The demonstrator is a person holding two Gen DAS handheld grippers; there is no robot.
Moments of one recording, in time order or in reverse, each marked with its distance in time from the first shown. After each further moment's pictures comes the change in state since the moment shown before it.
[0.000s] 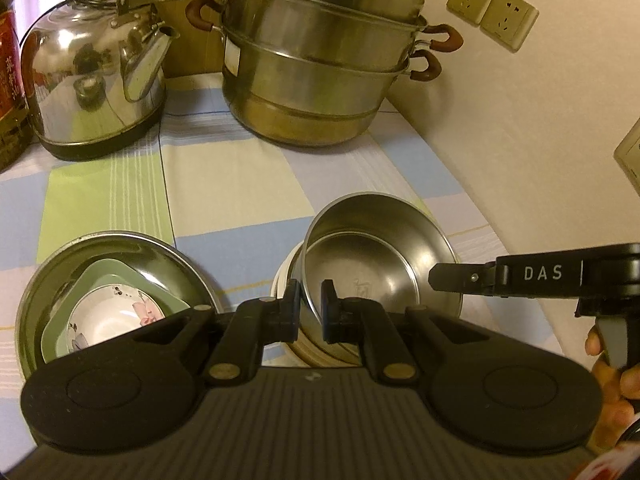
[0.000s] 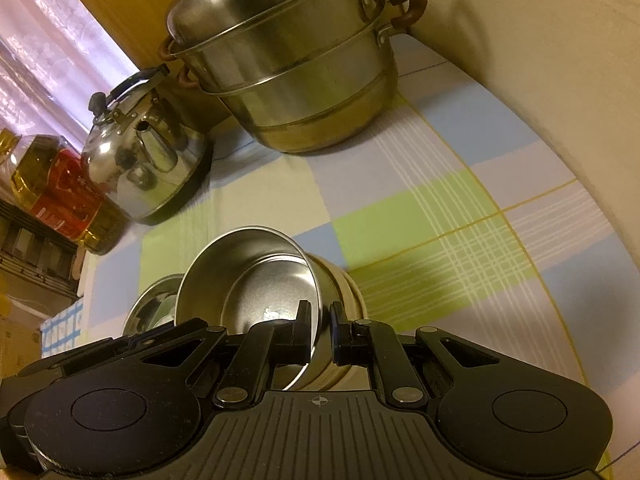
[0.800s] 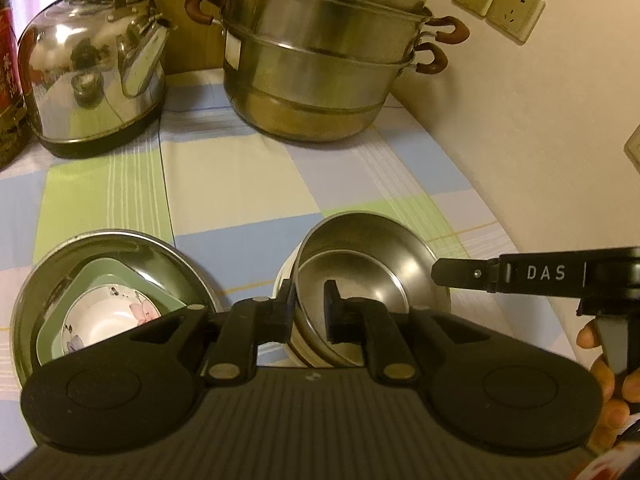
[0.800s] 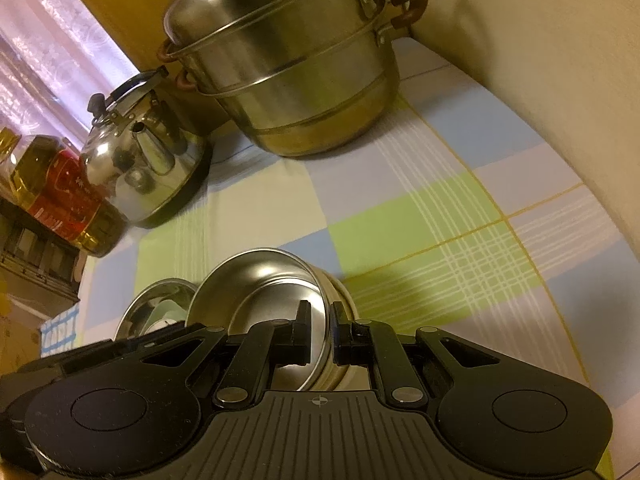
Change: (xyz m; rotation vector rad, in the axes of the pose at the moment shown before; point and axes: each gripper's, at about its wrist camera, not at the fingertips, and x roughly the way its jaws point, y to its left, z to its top) left arm 0.011 -0.002 -0.002 0.009 -0.007 0.020; right arm 0.009 -0.007 -0.002 -0.018 -0.028 0.013
